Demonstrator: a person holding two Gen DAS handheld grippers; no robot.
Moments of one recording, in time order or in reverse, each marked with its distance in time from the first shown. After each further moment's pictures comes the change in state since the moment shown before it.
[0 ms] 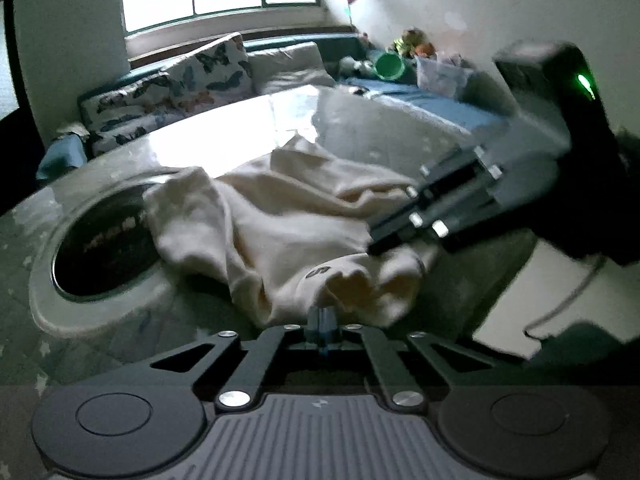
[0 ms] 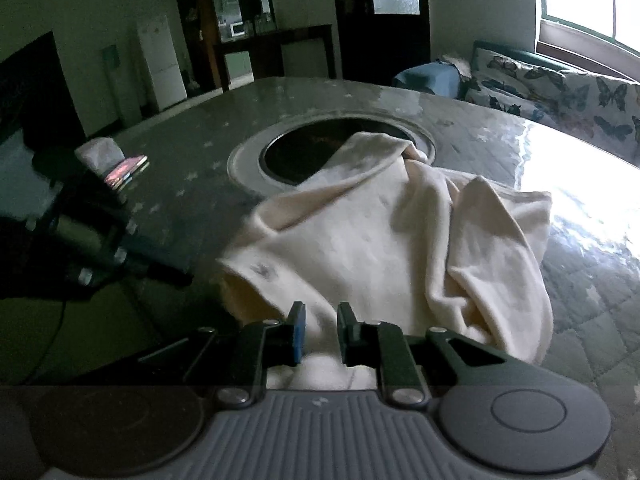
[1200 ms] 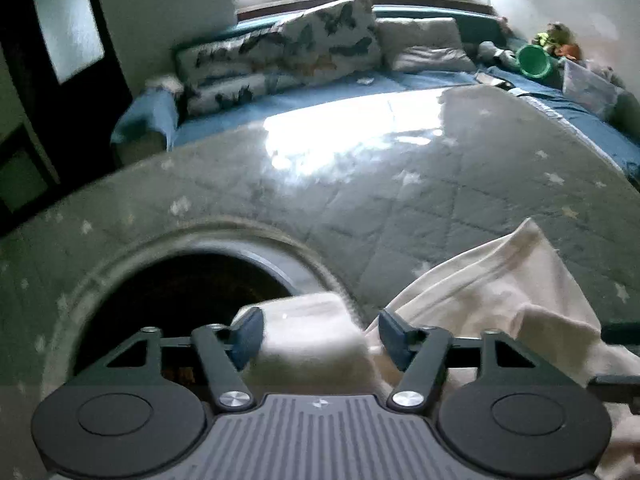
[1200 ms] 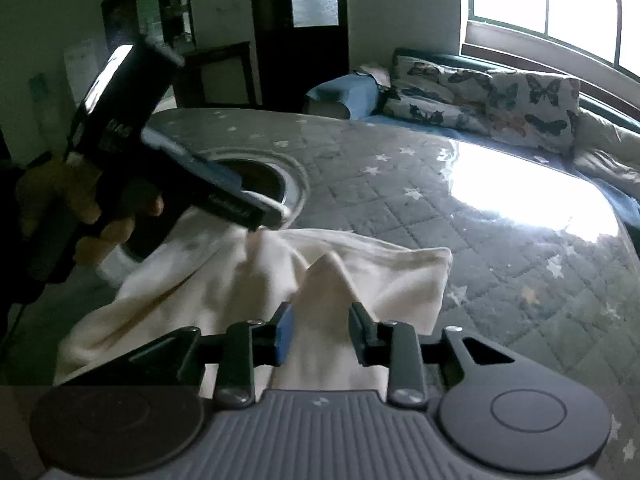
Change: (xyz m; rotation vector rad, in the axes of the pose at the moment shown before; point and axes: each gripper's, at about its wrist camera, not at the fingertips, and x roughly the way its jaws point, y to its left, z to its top) left arm 0.205 0.149 0.152 -0.235 0.112 0.305; right arm 0.047 -0.105 0.064 0.109 -0.041 -0.200
